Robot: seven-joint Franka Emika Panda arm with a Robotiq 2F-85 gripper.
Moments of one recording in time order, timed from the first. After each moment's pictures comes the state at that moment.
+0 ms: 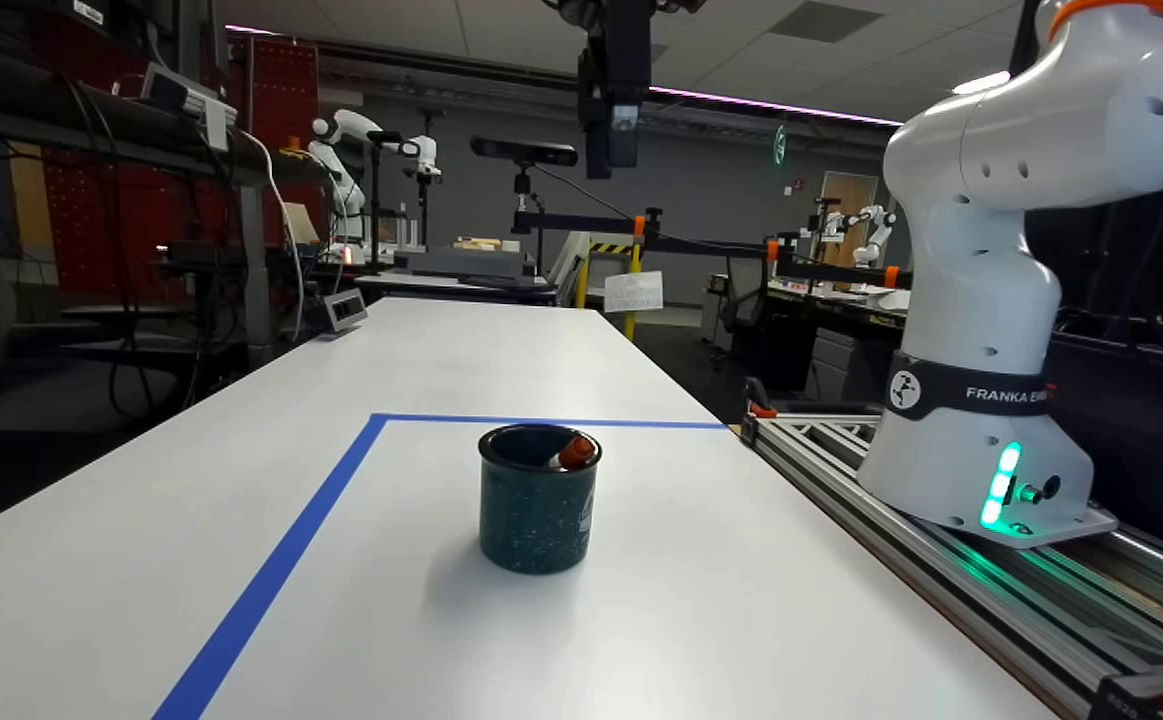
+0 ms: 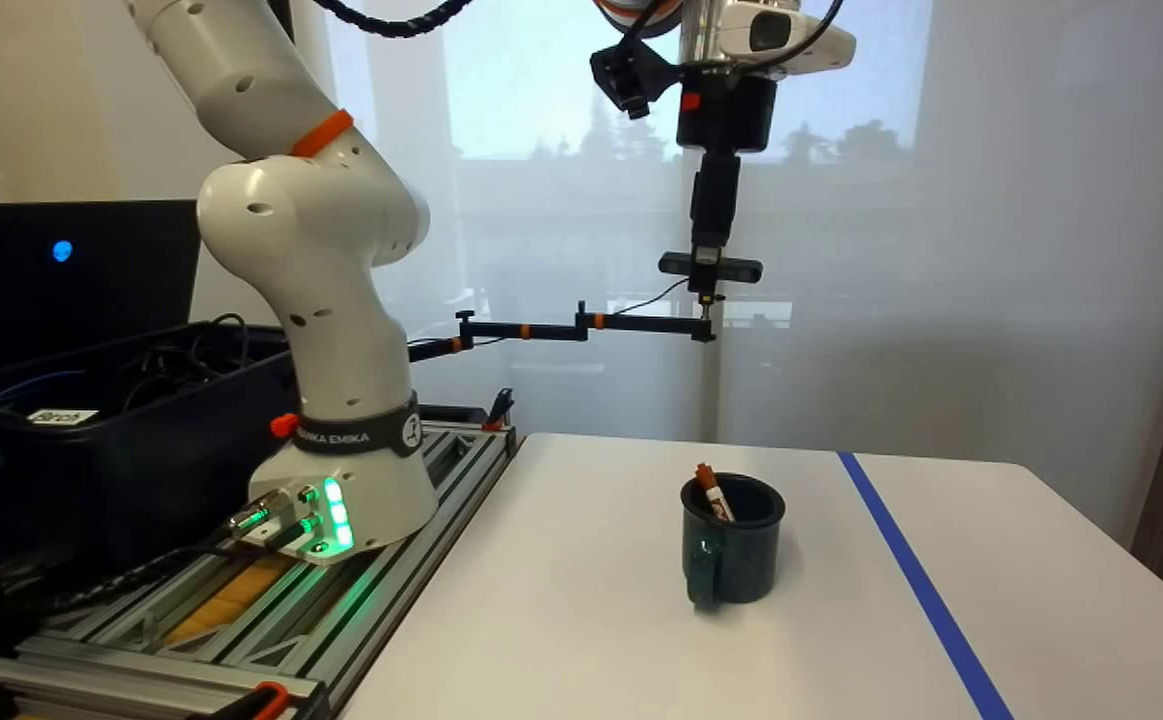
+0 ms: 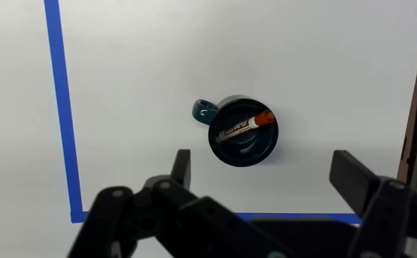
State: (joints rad) arm -0.01 -0.54 0.00 -2.55 -0.03 1.94 -0.01
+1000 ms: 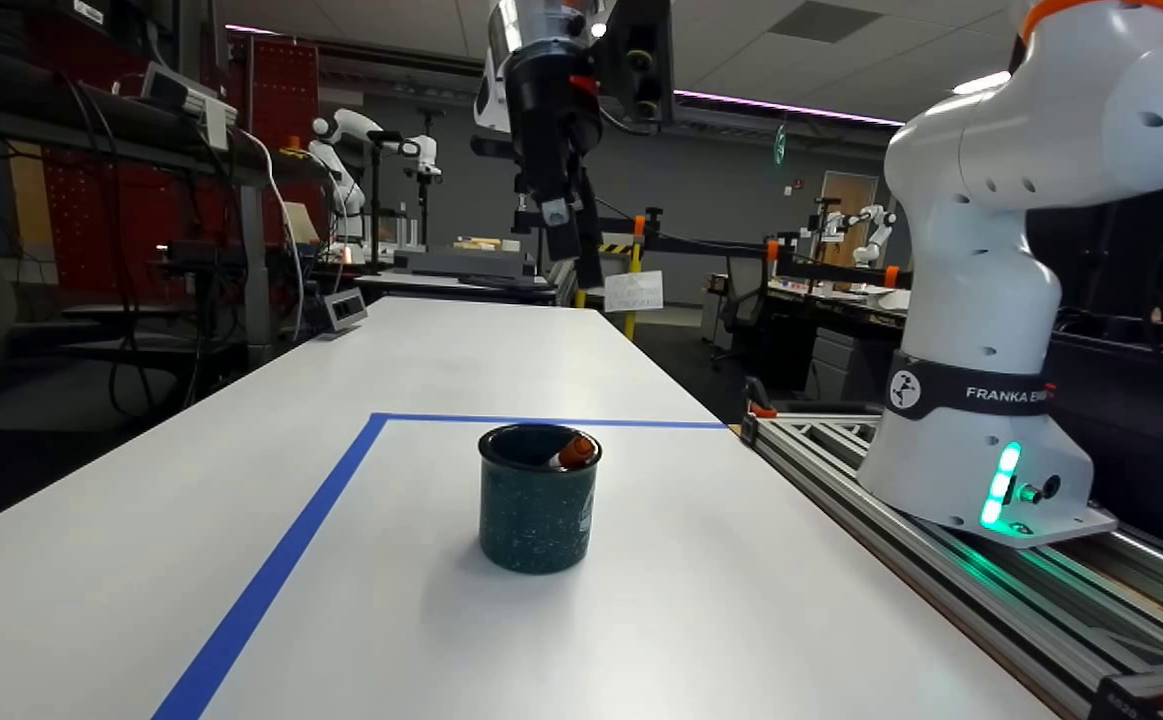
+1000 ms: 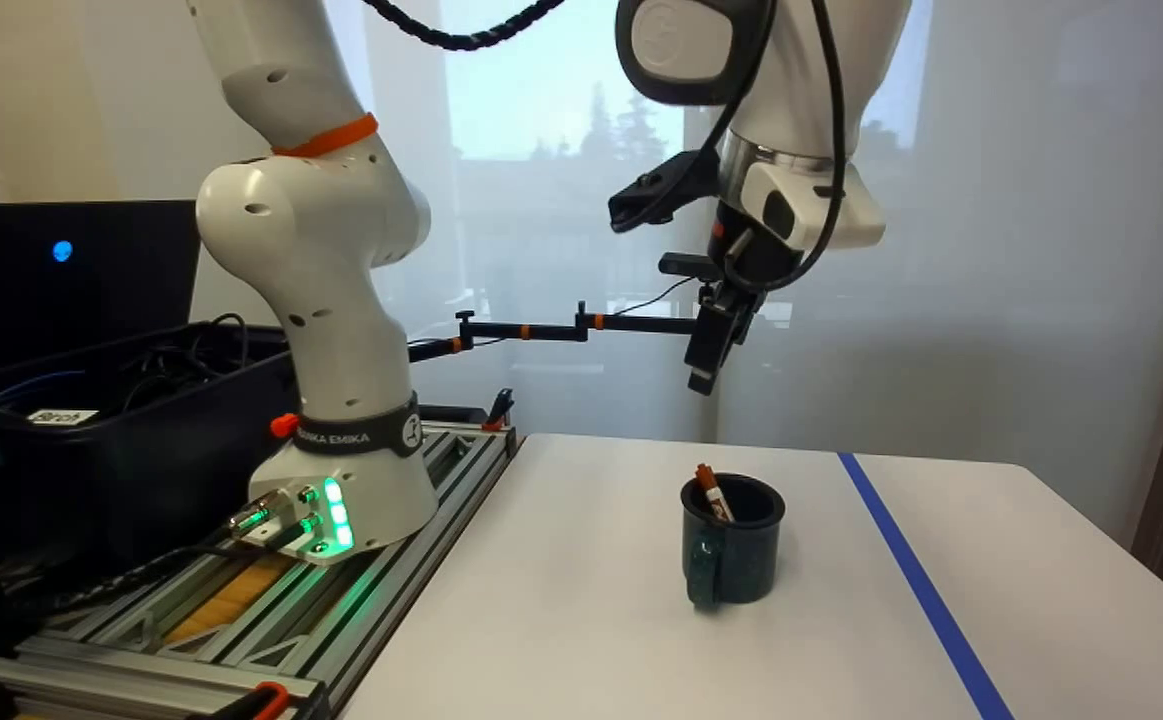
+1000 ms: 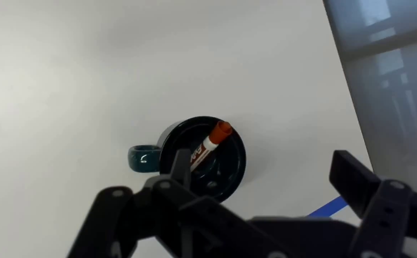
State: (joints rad) arm -0.03 -0.25 -0.13 -2.53 0.34 2.03 -0.01
